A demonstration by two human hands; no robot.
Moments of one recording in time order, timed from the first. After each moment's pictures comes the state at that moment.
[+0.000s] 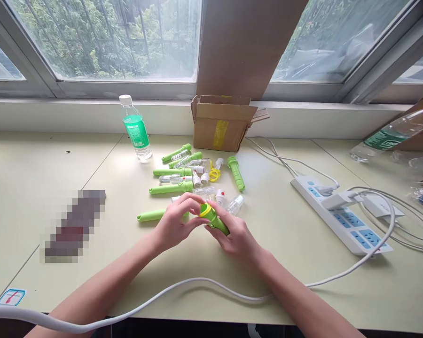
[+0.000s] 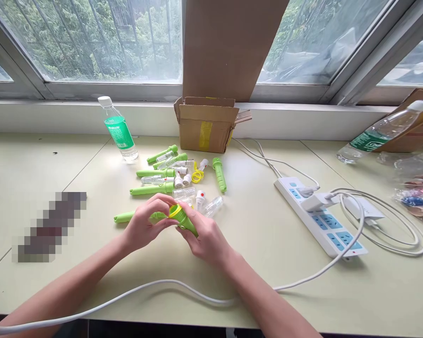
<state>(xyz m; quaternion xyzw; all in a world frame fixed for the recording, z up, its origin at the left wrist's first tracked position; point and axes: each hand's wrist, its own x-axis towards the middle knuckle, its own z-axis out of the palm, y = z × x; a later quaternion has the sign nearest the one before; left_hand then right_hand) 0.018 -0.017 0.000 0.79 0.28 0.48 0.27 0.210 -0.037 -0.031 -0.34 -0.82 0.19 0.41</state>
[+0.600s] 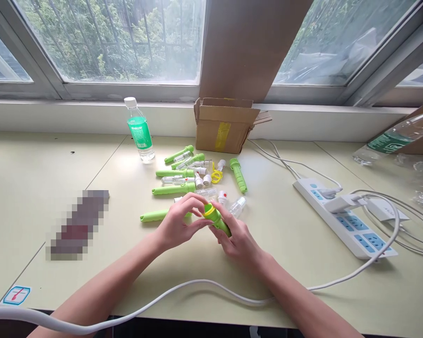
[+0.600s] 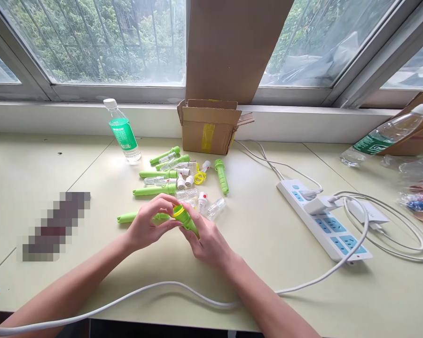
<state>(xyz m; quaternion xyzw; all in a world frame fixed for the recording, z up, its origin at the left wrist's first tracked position) 0.018 -0.017 0.002 0.77 0.28 0.49 0.31 0.210 -0.043 -0.030 -0.38 -0.81 0.24 0.39</state>
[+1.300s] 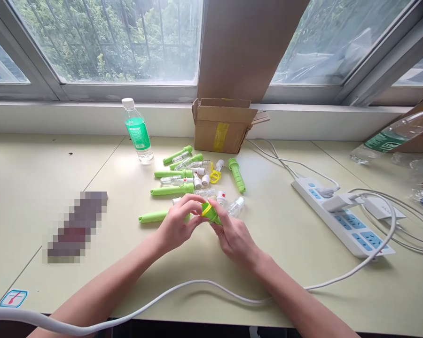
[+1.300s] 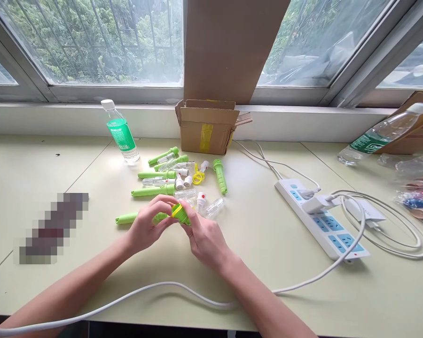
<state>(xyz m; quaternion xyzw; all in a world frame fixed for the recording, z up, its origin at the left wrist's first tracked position) 0.018 -0.016 -0.007 0.78 0.29 0.48 0.27 0.205 -0.039 -0.025 -0.40 -0.84 0.12 0.33</state>
